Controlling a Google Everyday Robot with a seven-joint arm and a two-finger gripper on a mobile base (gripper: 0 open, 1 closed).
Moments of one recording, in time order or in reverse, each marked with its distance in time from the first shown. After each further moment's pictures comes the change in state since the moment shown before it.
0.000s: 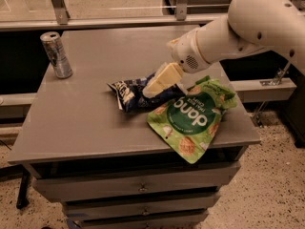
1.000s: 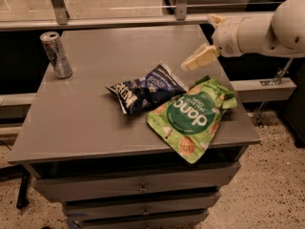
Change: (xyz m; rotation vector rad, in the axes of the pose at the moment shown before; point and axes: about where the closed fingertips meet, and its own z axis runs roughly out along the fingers) arm 0.045 -0.142 -0.060 0.307 -0.151 -0.142
